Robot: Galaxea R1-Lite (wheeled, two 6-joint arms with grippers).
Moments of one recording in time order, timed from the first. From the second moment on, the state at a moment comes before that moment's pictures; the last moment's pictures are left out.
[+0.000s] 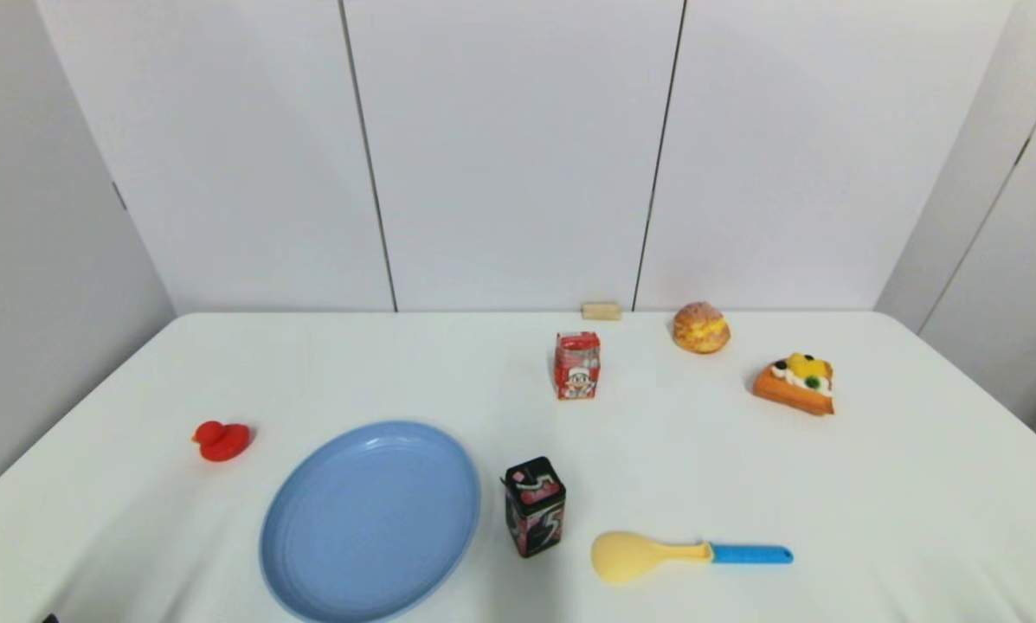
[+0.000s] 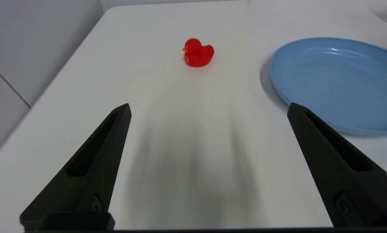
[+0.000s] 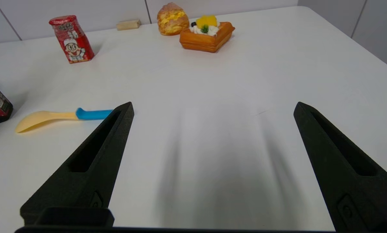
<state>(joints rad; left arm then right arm) 0.01 0.26 -0.14 0.00 0.00 0.10 0.00 0.00 0.00 0.01 -0.01 0.11</state>
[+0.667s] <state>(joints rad) -0.10 1.30 -0.84 -0.23 -0.28 0.42 0.00 0.00 0.00 0.01 -0.01 0.11</state>
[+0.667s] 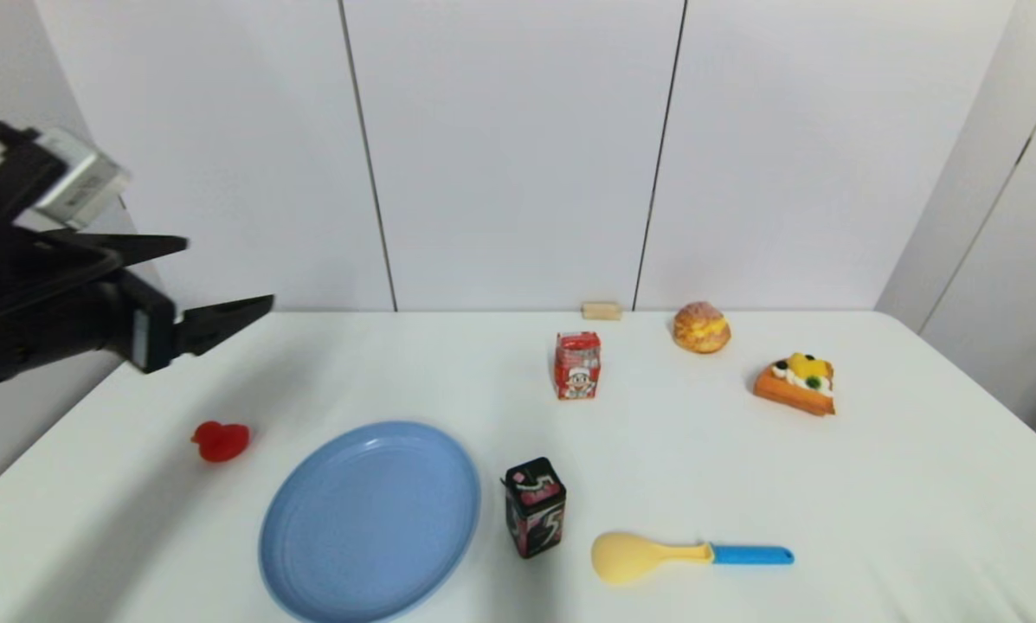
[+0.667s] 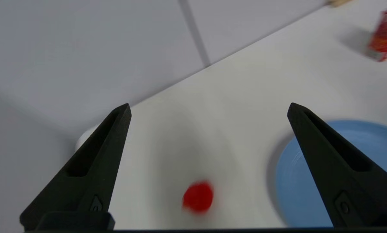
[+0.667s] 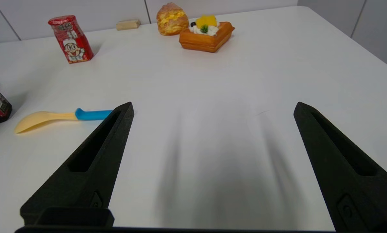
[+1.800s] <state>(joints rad) -0.45 2.25 -1.61 -0.27 -0.86 0.54 0.00 0.00 0.00 0.01 -0.01 0.11</state>
